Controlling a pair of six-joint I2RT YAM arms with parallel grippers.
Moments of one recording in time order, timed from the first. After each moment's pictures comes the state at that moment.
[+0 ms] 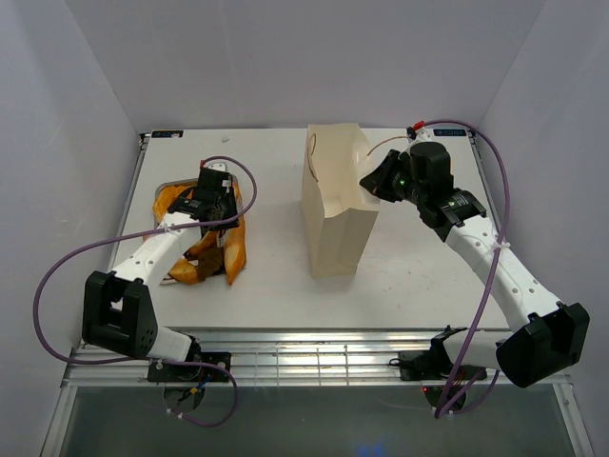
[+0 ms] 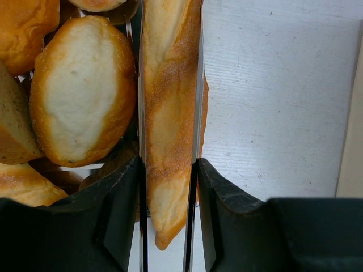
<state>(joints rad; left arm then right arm) -0.30 1.42 1.06 -0.53 -0.21 -0.33 0.43 1.25 1.19 -0.37 -0.13 0.64</state>
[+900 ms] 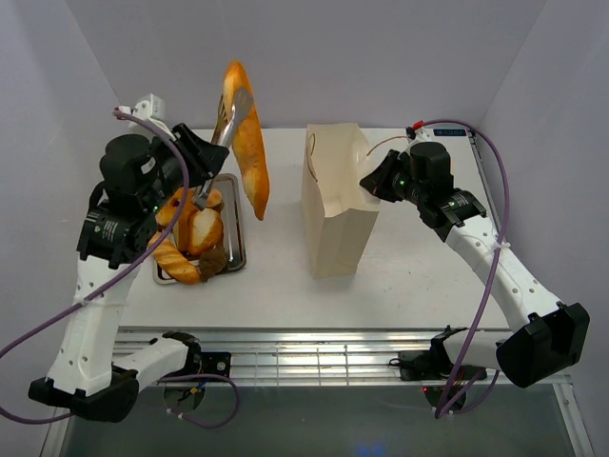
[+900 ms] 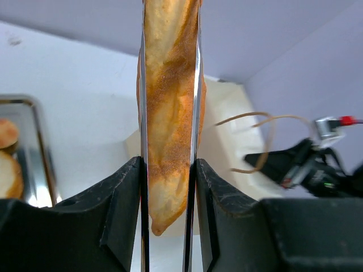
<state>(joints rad) -0.30 1.09 1.53 -0.66 0.04 -0.53 0.43 1.25 1.19 -0.37 -0.13 0.62</state>
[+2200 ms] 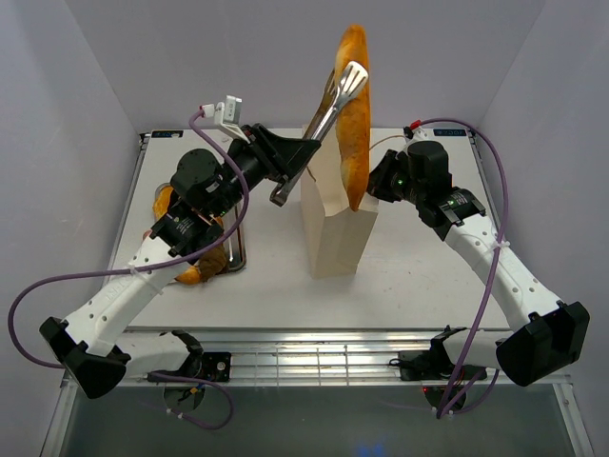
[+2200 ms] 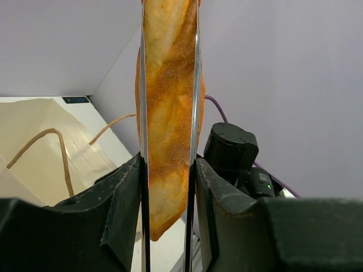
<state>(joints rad) -0.71 1.18 1.33 0.09 0.09 -0.73 0.44 1.26 1.22 -0.40 -0.13 0.63</state>
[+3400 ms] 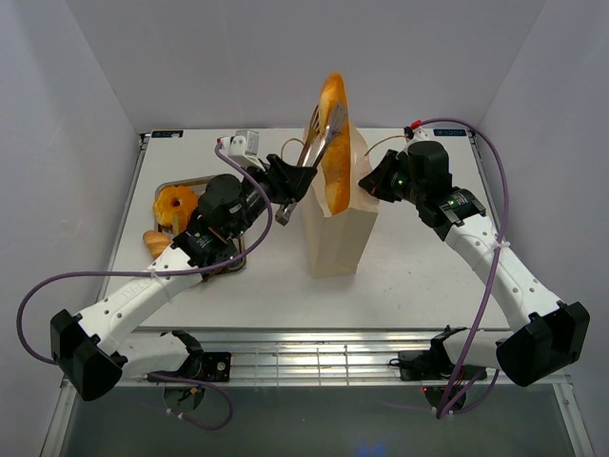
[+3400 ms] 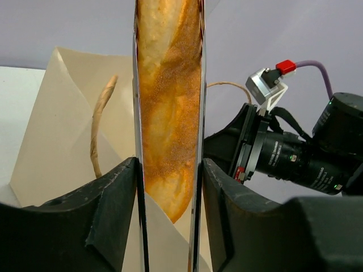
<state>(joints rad) -0.75 1.17 1.09 0.18 -0.11 -0.57 0.44 1.26 1.22 -0.40 -0.12 0.62</state>
